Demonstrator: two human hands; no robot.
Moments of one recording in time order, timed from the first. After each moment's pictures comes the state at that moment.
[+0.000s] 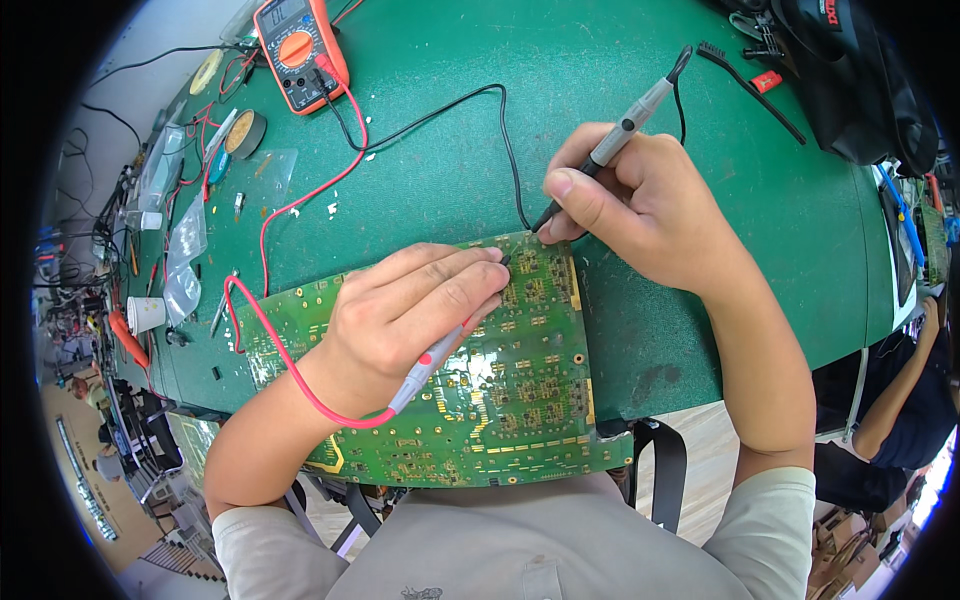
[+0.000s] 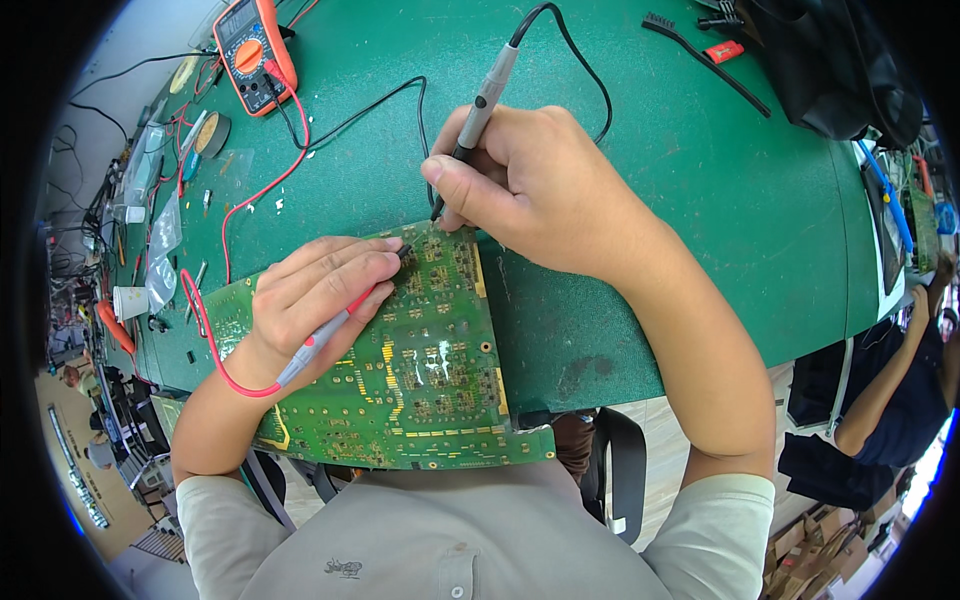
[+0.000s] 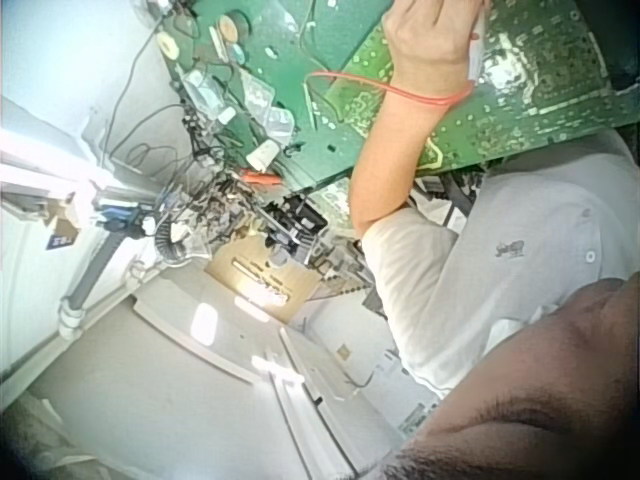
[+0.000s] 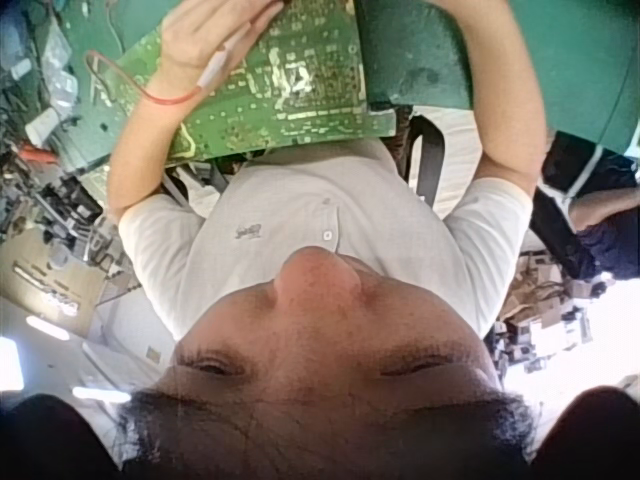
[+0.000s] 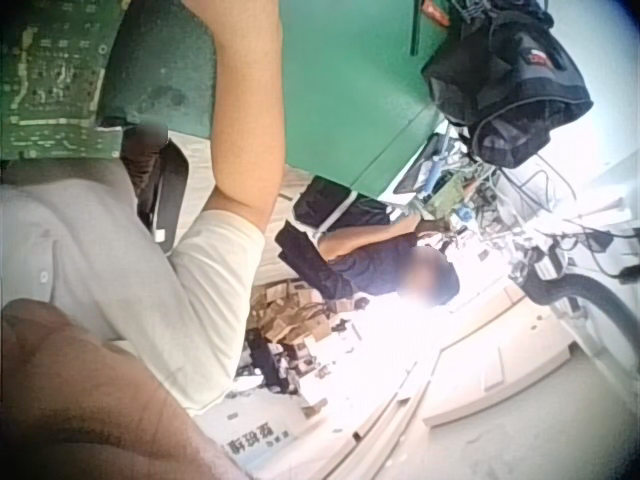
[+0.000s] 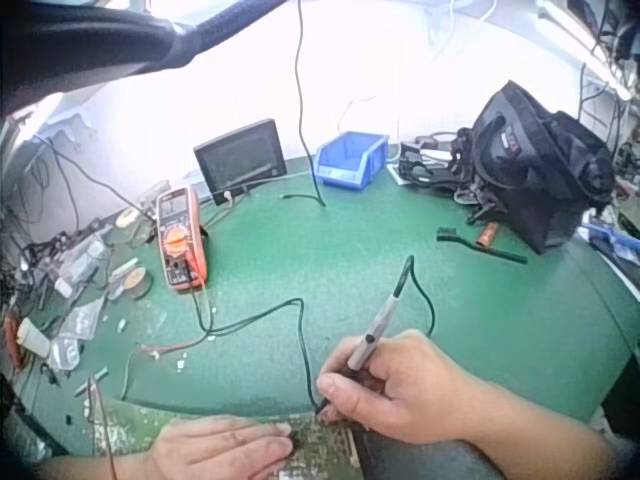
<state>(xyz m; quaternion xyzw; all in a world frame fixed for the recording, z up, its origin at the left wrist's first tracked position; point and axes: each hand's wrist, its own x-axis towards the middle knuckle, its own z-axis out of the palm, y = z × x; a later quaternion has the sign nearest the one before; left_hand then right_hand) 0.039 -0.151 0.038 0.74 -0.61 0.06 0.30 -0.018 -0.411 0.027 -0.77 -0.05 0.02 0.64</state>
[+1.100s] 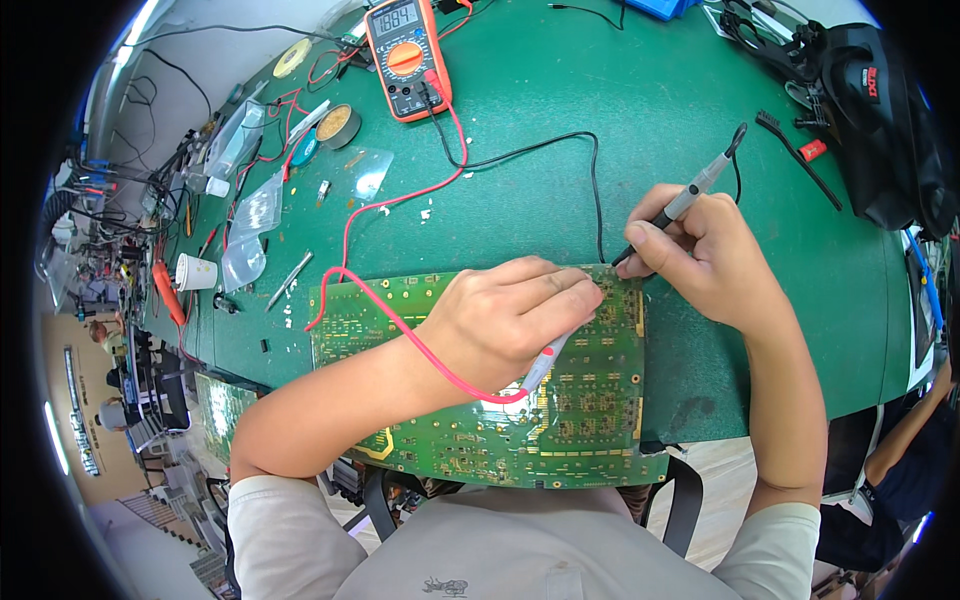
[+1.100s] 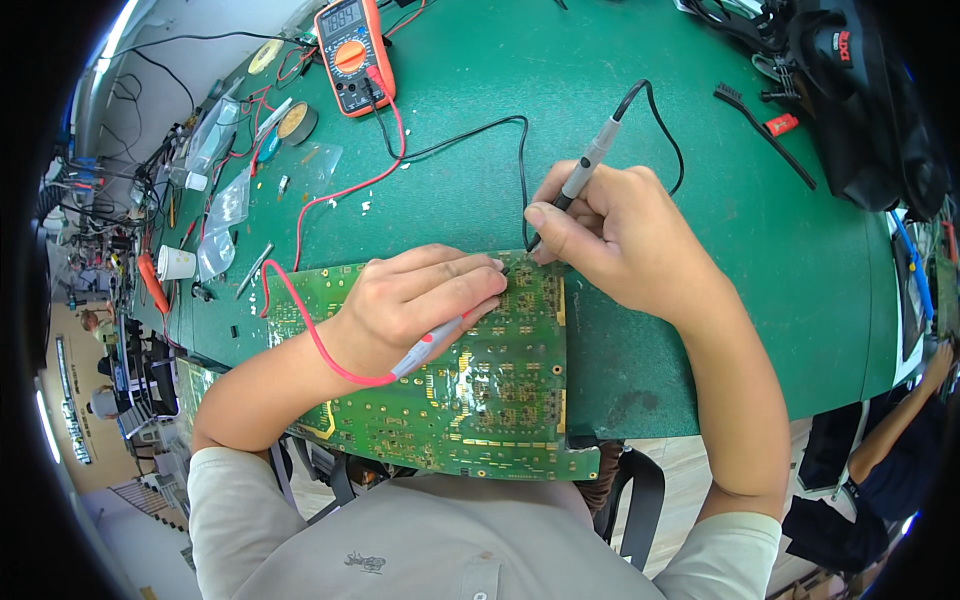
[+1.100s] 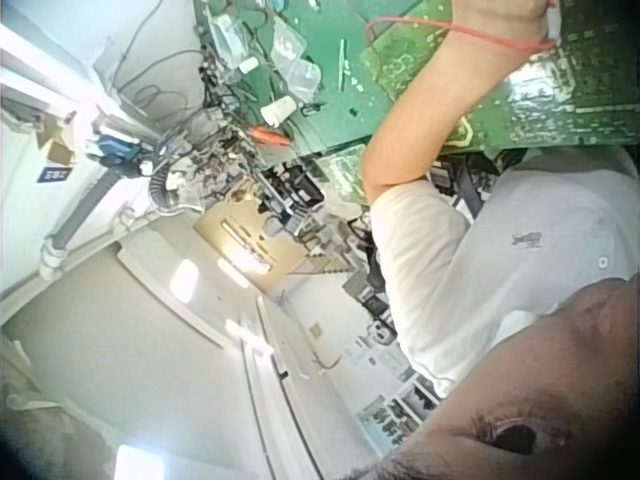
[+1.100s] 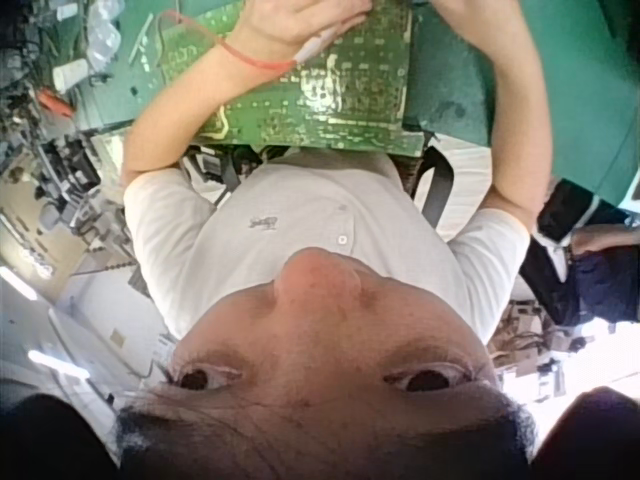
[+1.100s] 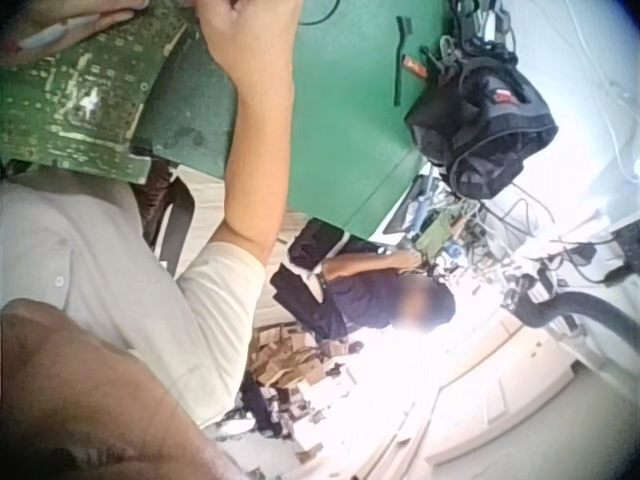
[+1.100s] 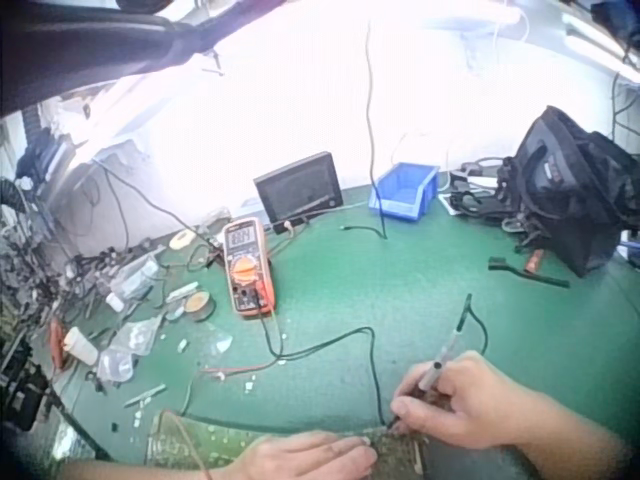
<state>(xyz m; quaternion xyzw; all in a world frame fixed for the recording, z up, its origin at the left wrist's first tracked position) 0.033 -0.154 0.036 0.76 -0.59 0.08 0.27 -0.016 -0.407 0.033 -0.79 -0.05 0.00 0.61</state>
